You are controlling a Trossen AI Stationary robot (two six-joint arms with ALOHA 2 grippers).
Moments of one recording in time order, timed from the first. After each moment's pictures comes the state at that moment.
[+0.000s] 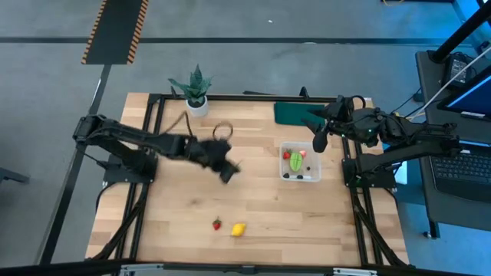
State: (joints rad) left arm -0.07 1.38 0.94 -0.22 -0.04 -0.85; right arm 0.05 0.87 1.05 -0.47 0.55 0.17
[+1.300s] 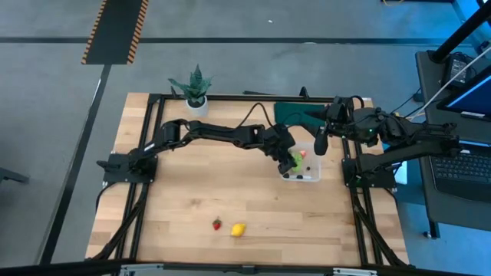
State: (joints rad) left arm 0.13 2.30 1.82 -0.14 0.31 -0.43; right arm 0.05 0.87 1.05 -0.46 0.47 0.15
